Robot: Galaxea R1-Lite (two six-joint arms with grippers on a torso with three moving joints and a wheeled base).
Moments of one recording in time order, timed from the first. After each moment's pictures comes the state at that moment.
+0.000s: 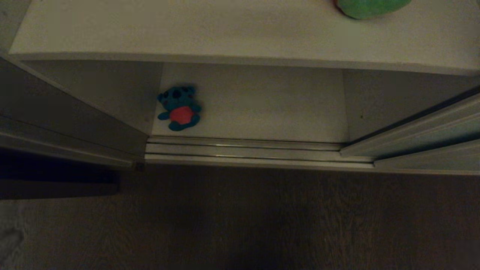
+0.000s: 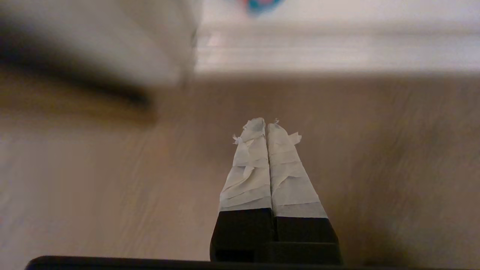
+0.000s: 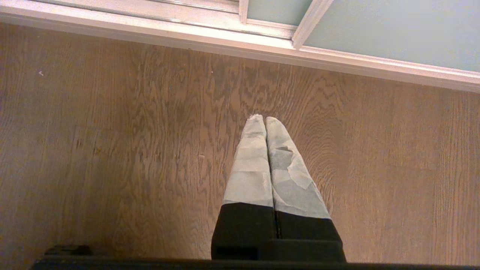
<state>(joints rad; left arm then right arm) -0.08 0.42 -0.37 -0.01 -0.01 0.05 0.00 0.00 0.00 0.00 0.01 -0.04</state>
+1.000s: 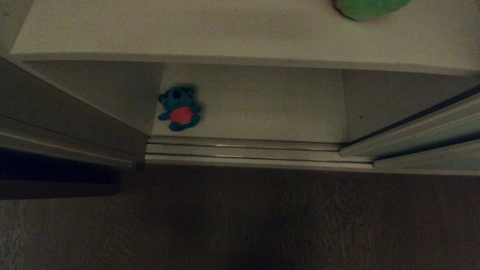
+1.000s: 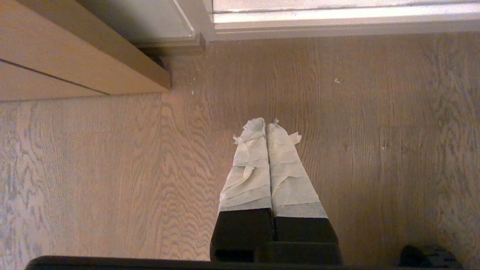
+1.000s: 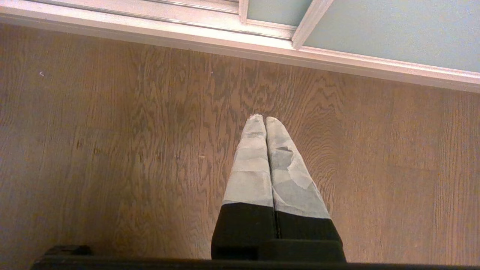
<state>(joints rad) -0.01 0.00 0.00 0.01 -0.02 0.10 0.00 0.00 0.00 0.00 0.01 -0.04</state>
